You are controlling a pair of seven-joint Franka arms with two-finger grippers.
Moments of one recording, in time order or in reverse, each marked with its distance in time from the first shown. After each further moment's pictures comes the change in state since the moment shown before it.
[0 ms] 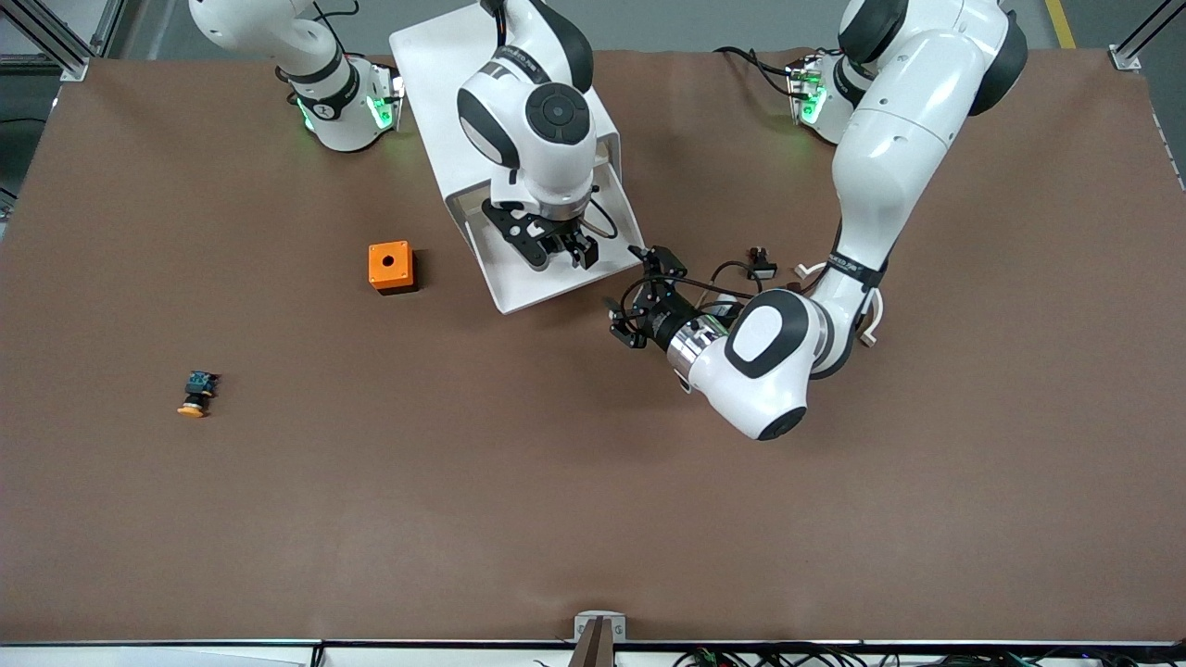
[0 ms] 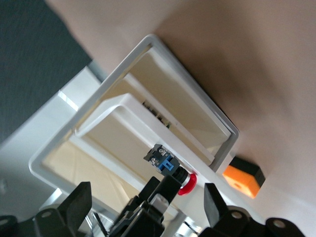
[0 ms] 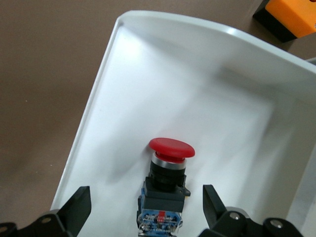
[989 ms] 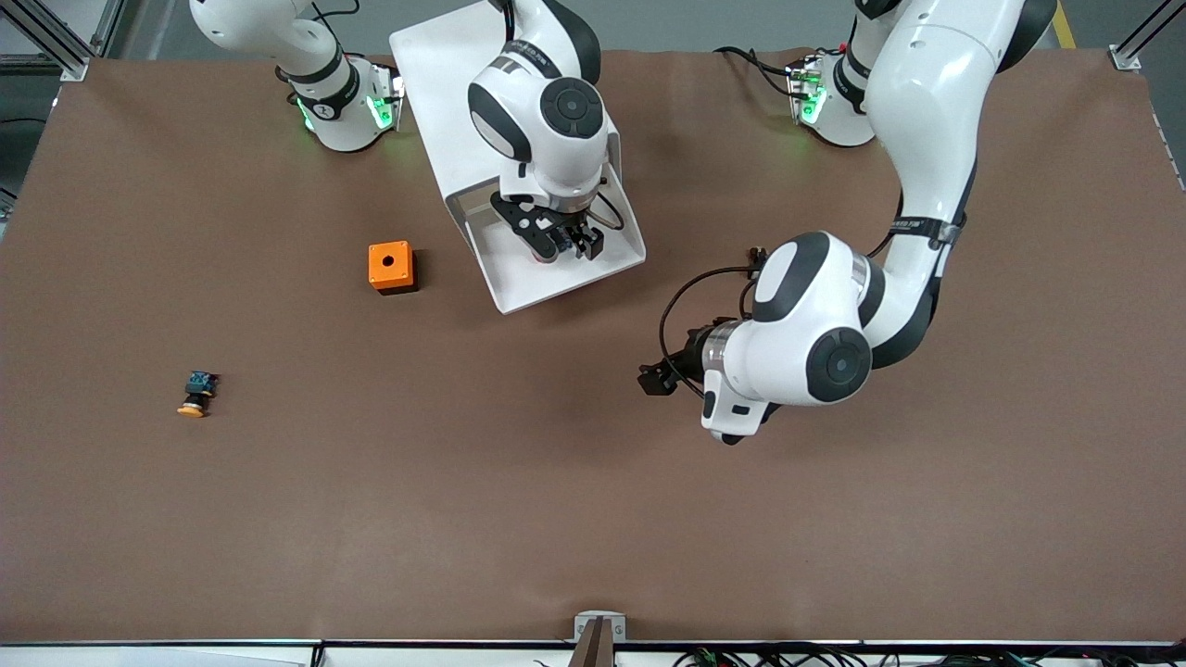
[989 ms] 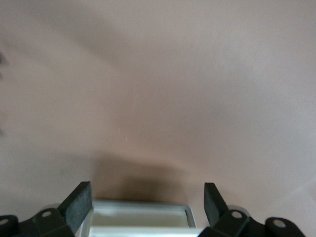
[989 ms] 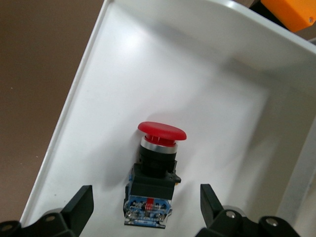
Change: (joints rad) left arm -0.012 -0.173 0.012 0.038 0.563 0.340 0.581; right arm 0.023 0.011 -0.001 0.000 0.000 -0.016 0.001
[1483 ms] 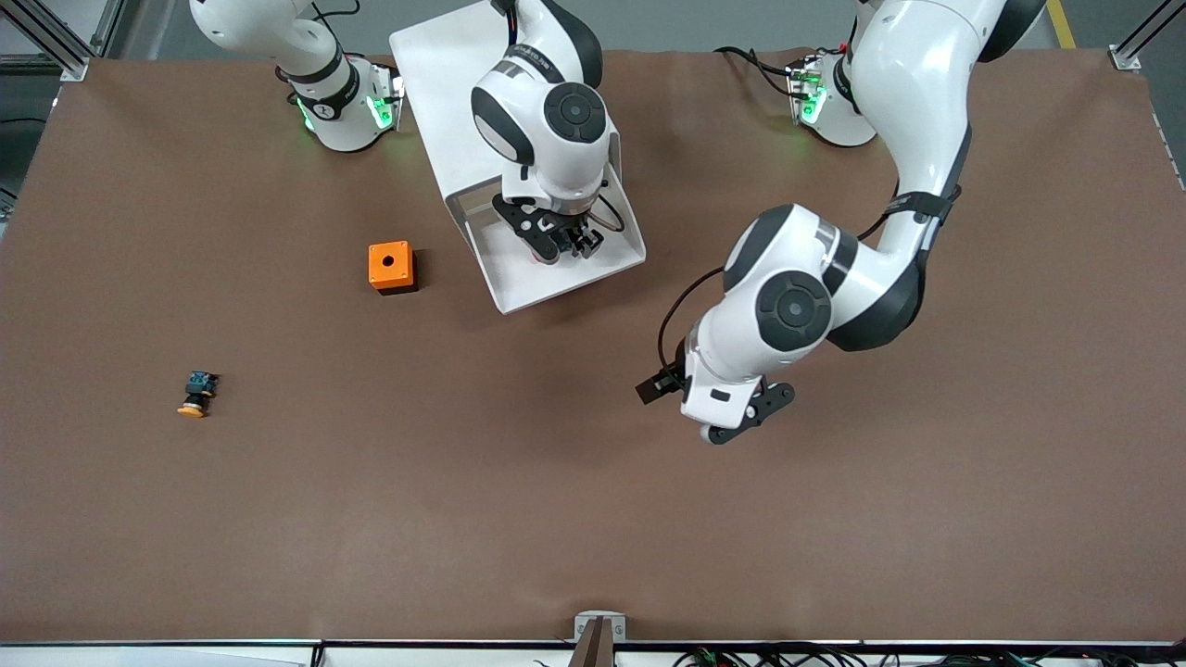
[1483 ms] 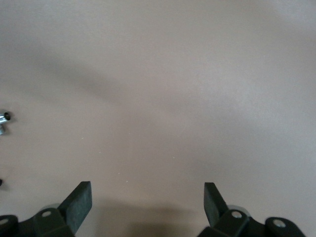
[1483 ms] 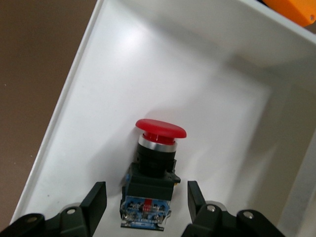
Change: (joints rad) left arm -0.067 -0.013 -0.001 -0.023 0.198 0.115 0.000; right arm 0.009 0.009 0.001 0.000 0.000 0.000 0.000
